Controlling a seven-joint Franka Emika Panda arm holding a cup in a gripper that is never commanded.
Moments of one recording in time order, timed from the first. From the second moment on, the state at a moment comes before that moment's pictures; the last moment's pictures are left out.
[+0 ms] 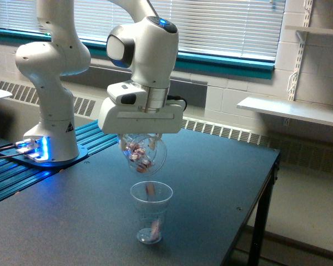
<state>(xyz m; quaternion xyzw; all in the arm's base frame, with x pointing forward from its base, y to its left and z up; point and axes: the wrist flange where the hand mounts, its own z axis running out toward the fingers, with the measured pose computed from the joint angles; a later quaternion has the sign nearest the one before) 0.459 -0.201 0.305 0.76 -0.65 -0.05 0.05</state>
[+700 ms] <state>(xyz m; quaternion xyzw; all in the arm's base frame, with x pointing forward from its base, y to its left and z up) 0.467 -0.198 0.303 0.74 -0.67 -0.08 0.01</state>
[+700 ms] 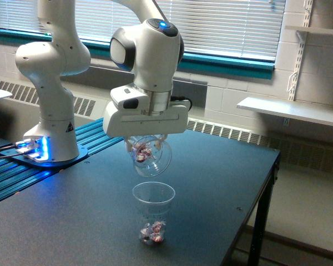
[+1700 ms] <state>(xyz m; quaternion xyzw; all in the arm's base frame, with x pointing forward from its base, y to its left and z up) 0.472 -0.221 0.302 0.71 -0.69 -0.13 -0.01</state>
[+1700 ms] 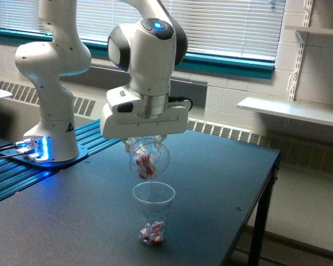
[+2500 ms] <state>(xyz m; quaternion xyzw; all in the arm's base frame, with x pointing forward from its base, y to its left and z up) 0.483 -0.218 0.296 0.71 -0.69 -0.14 -0.01</state>
